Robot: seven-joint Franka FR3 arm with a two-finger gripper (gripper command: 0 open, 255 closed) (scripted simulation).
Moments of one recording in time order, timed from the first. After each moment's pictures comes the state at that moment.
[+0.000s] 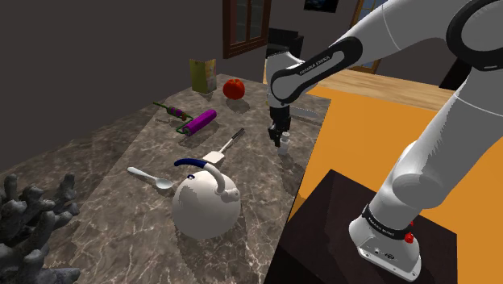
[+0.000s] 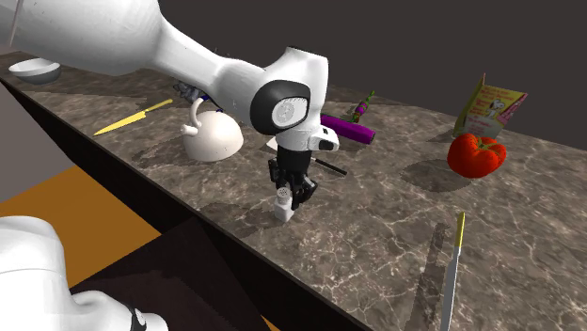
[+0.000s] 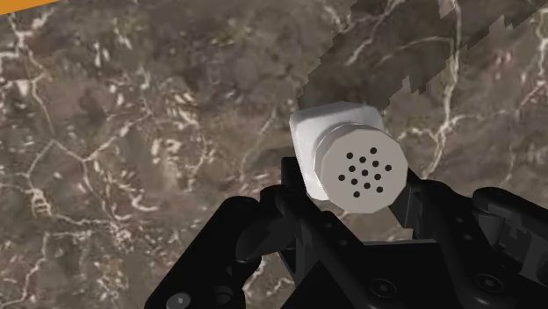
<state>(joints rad) -0.04 -0.08 0.02 -2.37 -0.06 2.10 -0.05</state>
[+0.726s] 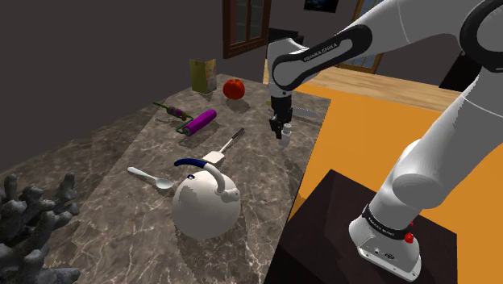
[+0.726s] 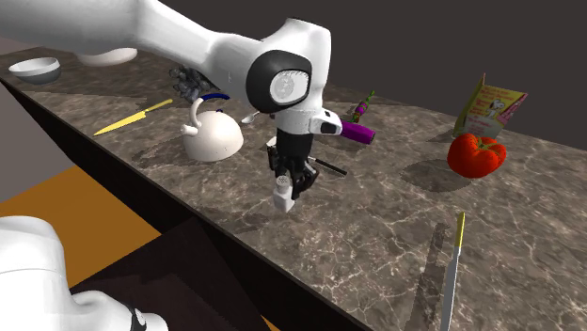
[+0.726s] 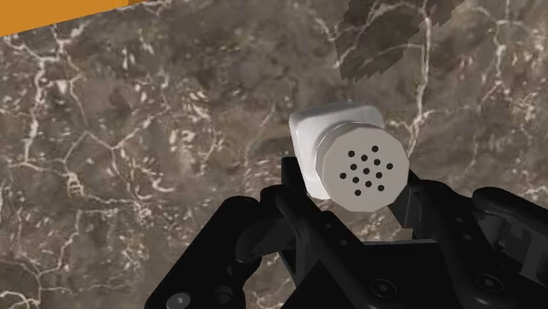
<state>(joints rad) -0.04 -0.14 0.02 -2.32 -0.05 1.99 -0.05</state>
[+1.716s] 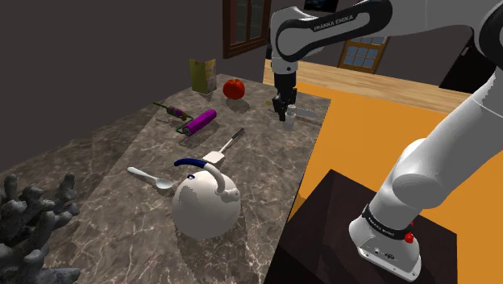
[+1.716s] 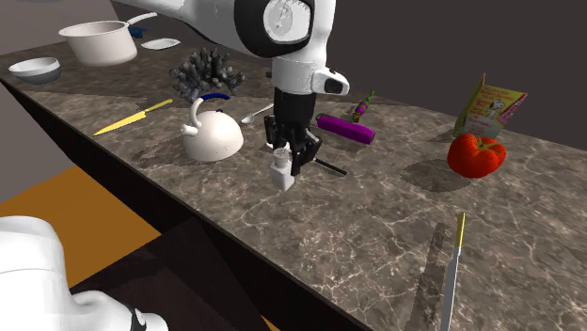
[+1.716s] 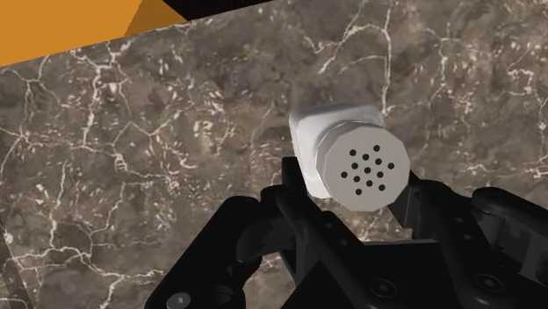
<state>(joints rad) -0.04 -0.21 0.02 -2.18 -0.05 1.78 -0.06</state>
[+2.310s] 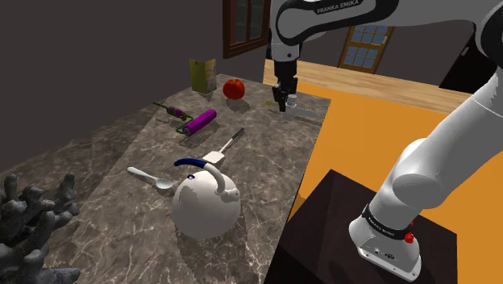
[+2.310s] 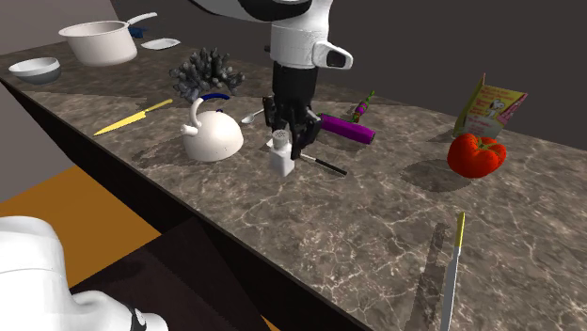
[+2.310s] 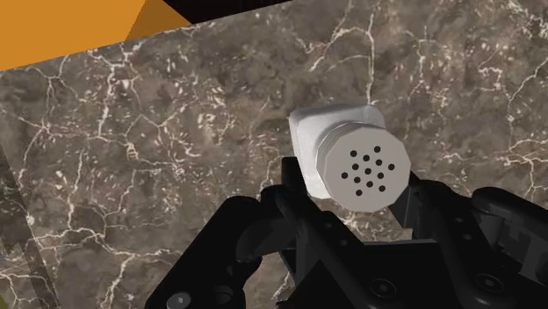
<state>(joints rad) -0.03 -0.22 0.03 -2.08 -0.04 1.68 -0.06</state>
